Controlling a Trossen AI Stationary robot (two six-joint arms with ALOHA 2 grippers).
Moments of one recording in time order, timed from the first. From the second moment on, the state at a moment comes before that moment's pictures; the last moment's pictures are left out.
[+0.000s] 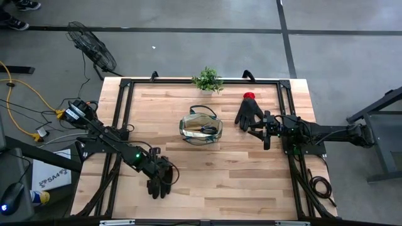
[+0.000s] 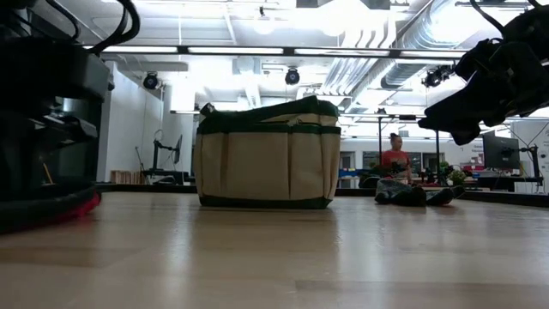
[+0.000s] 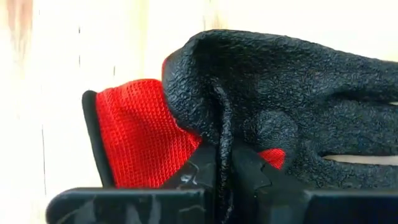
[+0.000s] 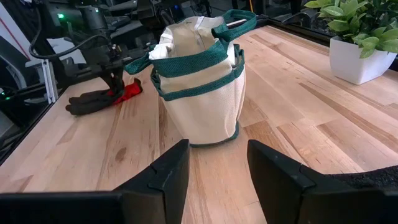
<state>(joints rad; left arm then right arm) -0.60 1.58 0.65 -0.41 -0.14 -0.67 -0.12 0.26 0.01 0.03 0.00 0.26</state>
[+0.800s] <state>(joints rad) -0.60 1.59 1.08 -0.73 -0.56 -0.74 -0.12 0.26 0.01 0.03 0.00 0.26</state>
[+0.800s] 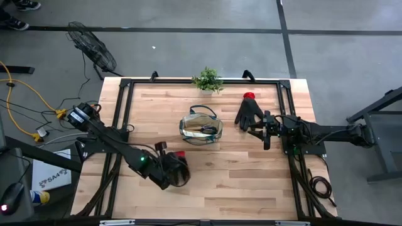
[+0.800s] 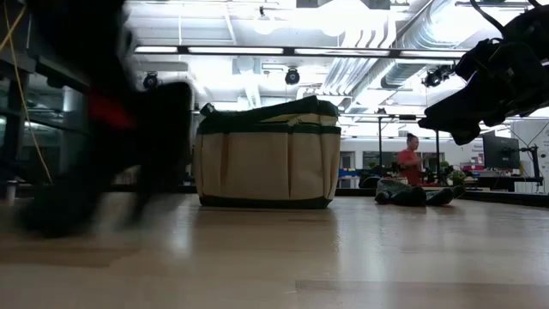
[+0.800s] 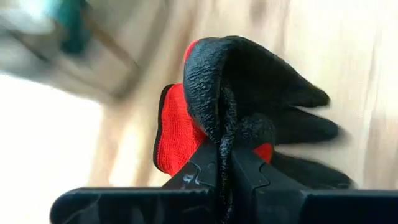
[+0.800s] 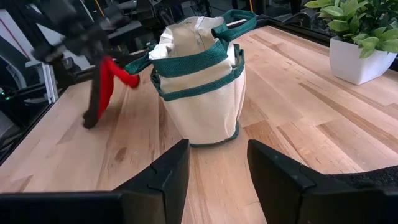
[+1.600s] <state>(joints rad) -0.59 1.59 1.44 -0.74 -1.08 -0.65 -0.12 0.26 0.01 0.03 0.00 0.26</state>
